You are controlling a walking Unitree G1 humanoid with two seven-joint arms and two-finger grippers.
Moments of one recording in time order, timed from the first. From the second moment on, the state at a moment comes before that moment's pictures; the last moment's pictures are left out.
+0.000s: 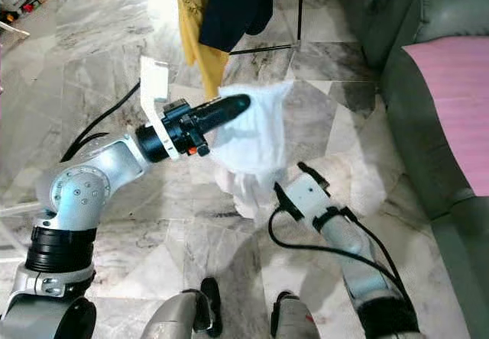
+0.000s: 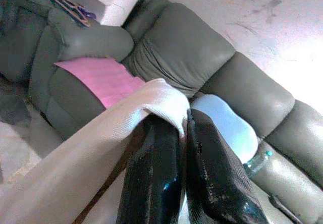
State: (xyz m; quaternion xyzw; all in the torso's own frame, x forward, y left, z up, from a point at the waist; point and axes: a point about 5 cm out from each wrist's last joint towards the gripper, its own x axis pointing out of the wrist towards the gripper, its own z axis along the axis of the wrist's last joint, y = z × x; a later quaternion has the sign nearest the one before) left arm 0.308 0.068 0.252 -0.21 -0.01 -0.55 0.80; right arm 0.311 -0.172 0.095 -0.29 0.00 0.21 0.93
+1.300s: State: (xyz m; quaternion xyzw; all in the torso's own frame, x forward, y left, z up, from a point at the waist) left arm 0.302 0.070 0.246 -0.22 0.00 -0.55 0.80; right arm 0.312 -0.168 0.065 -0.12 0.05 0.23 0.96
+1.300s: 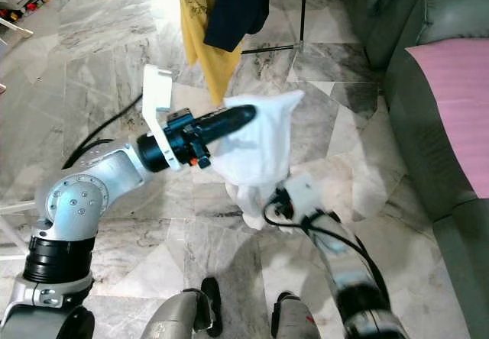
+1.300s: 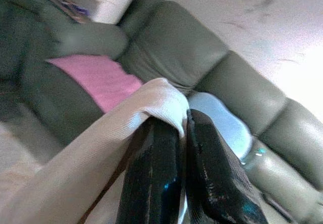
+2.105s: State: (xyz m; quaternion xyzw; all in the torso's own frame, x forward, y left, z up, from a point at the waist) left arm 0.338 0.100 0.154 -0.25 0.07 -0.36 0.90; right arm 0.298 -0.212 0.146 -0.10 -0.05 0.18 0.98
